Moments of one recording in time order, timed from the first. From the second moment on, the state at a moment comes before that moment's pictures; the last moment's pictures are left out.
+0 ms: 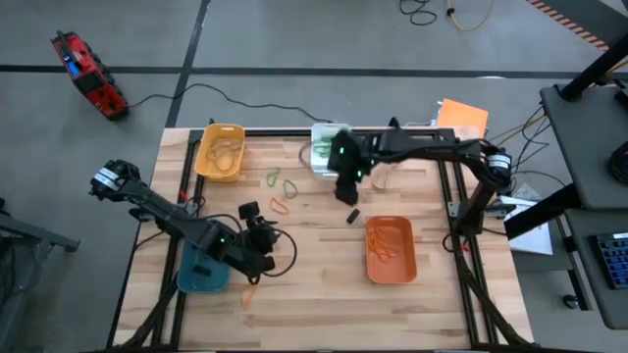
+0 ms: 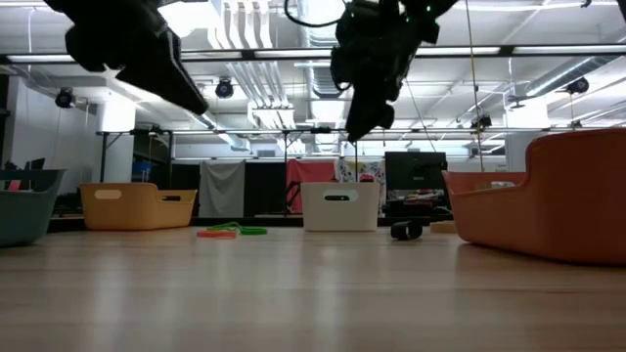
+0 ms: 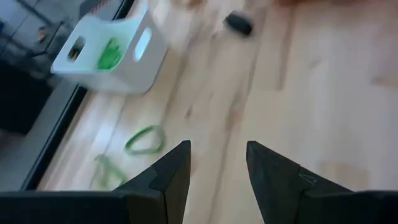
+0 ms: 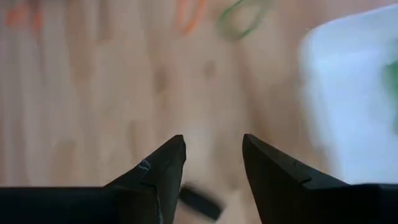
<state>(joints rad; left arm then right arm) -0.51 1.40 0.91 -0.59 -0.79 -0.44 -0.32 1.75 1.45 -0.77 -0.29 -0.01</state>
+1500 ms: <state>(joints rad) -0.50 1.28 0.69 -0.22 -0.86 -0.08 -0.02 1.97 1.44 -1.00 0.00 0.22</state>
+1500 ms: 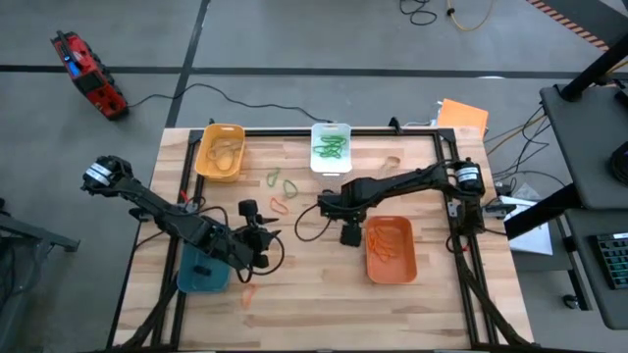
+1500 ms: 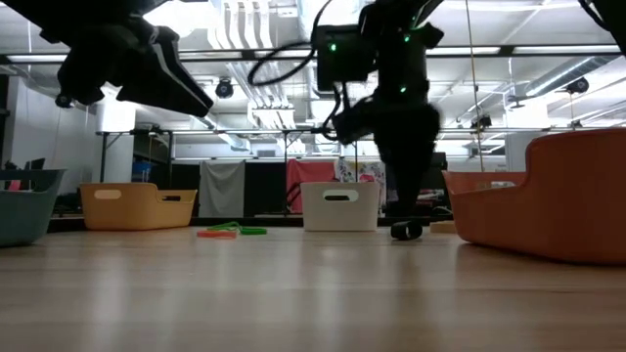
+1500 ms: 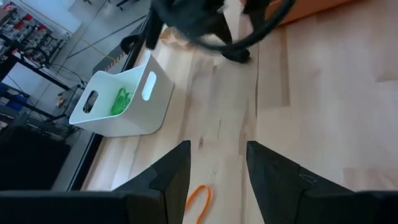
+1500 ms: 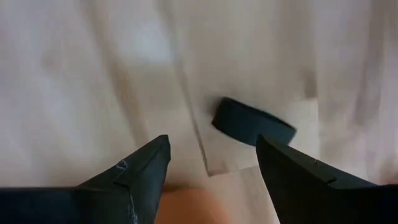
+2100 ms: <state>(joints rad) -0.49 1.28 0.69 -0.17 -0.85 -0.07 0.00 2.04 1.44 -0.96 0.11 -0.31</state>
